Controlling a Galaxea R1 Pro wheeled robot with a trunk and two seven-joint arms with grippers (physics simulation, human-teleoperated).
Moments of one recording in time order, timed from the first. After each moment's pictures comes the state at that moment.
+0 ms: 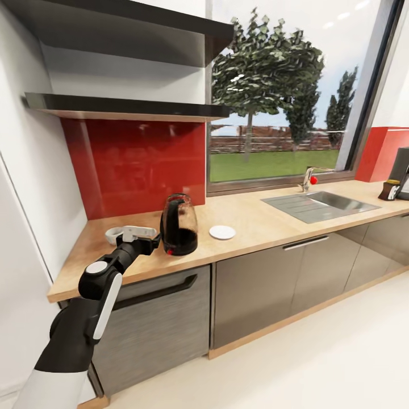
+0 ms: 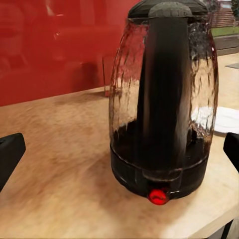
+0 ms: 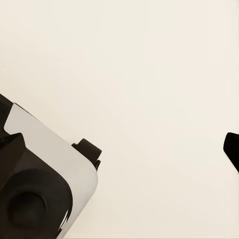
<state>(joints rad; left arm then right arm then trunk) -0.56 0.01 -0.08 -1.57 0.02 0.57 -0.07 -0.12 -0.16 -0.38 -0.07 0.90 -0.42 0.23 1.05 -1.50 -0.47</state>
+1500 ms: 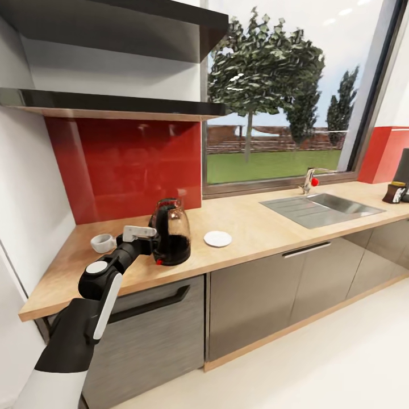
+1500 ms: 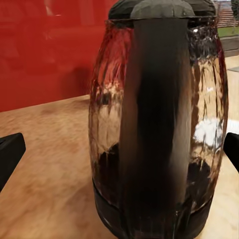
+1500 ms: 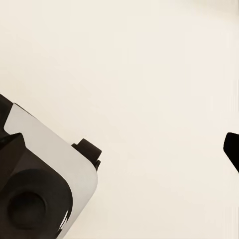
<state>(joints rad) -0.56 0.01 -0.08 -1.57 0.02 0.57 -0.07 -0.12 -0.16 -0.38 -0.07 0.90 -0.42 0.23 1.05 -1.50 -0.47</state>
